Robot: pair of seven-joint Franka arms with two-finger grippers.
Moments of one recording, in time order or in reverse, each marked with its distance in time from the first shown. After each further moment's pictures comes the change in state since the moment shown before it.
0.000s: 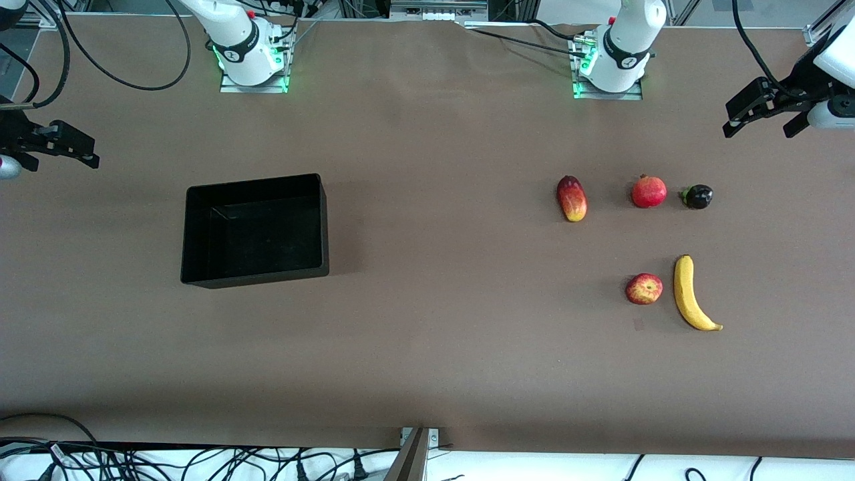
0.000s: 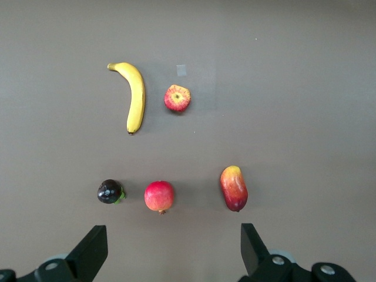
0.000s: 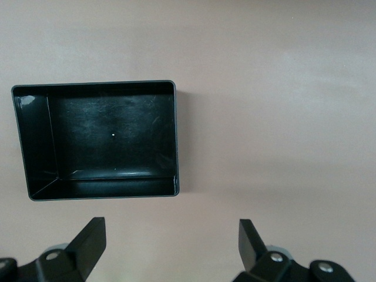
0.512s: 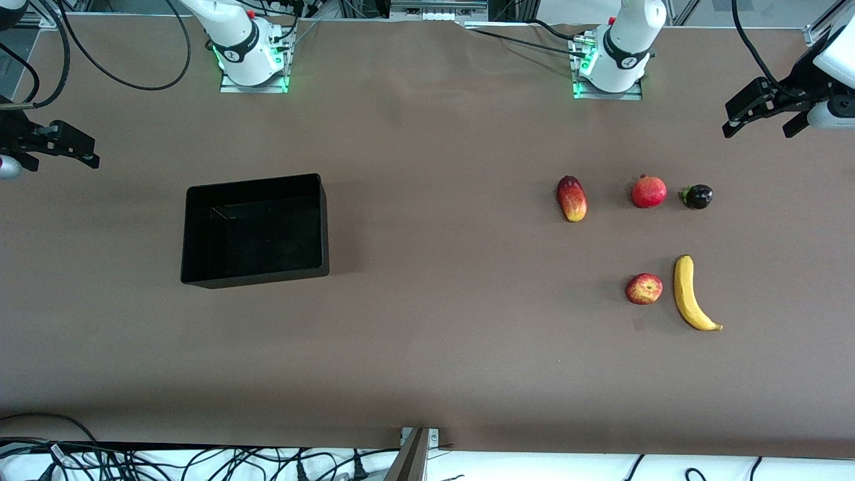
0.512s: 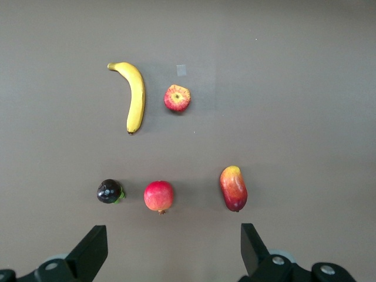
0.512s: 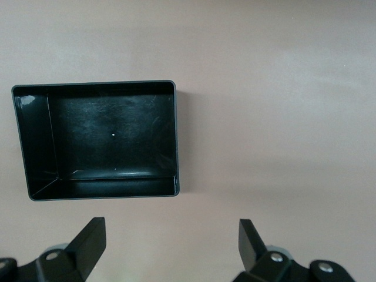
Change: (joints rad) left arm -0.001 0.000 0.000 0.000 0.000 0.000 -0.003; right arm 0.000 0.000 0.000 0.000 0.000 0.000 0.000
